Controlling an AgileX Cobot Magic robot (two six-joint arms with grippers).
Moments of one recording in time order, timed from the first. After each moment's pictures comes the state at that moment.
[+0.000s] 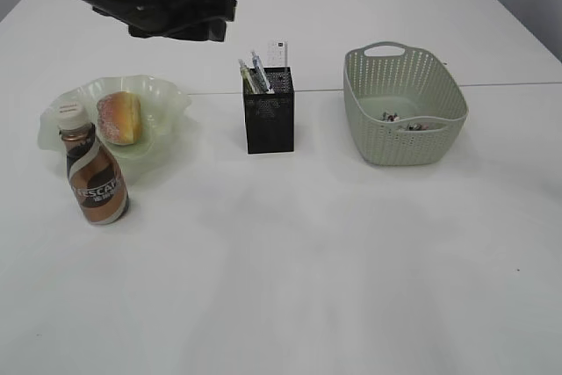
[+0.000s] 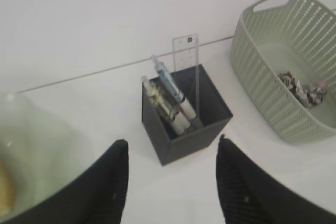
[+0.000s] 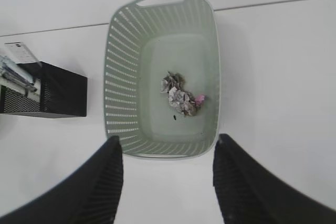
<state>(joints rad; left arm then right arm) -0.49 1.83 -1.46 0.12 0.36 -0.32 -0.12 1.92 -2.07 0.32 1.24 -0.10</state>
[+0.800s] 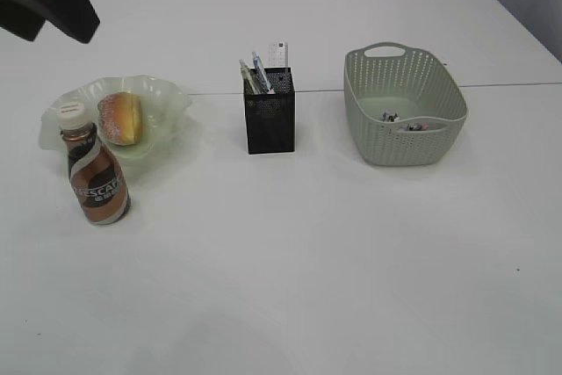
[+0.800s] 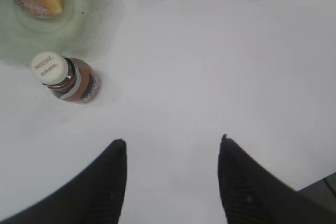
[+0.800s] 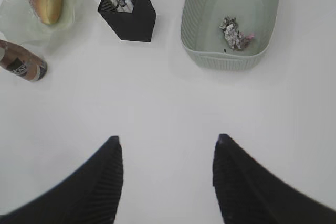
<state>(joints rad) -0.49 1.47 -1.55 -0.03 1.24 -0.21 -0.01 1.23 -1.48 0.33 1.24 -0.18</state>
